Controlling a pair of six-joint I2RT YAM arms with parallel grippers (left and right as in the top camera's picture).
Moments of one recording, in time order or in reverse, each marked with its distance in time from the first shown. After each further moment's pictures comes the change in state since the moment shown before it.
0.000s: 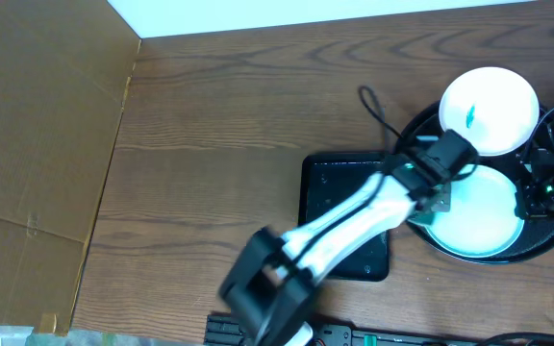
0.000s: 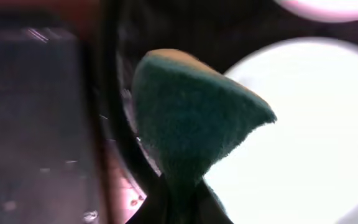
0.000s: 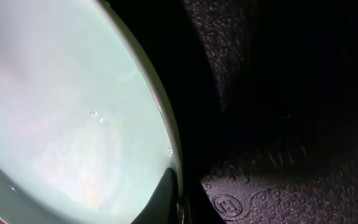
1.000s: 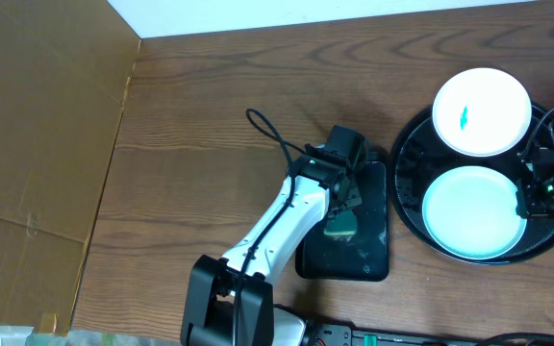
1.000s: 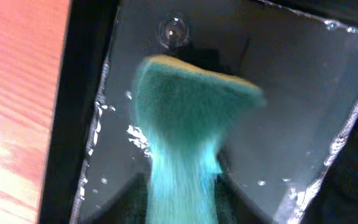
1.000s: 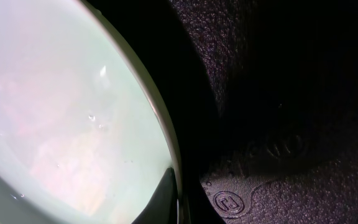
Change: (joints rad) left arm 0.412 -0.146 -0.247 -0.063 -0.014 0.069; right arm -0.001 0.000 0.000 0.014 0.008 0.005
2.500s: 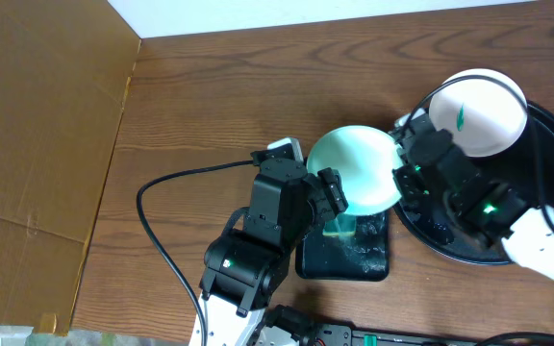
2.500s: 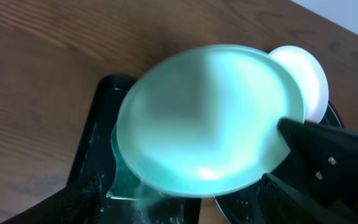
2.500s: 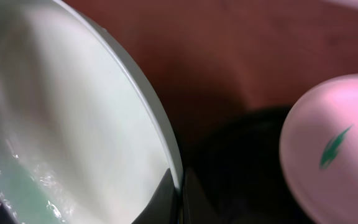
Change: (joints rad) left arm 0.000 -0.628 0.099 -0.118 0.055 0.024; right arm 0.676 -0.221 0.080 0.616 0.487 0.183
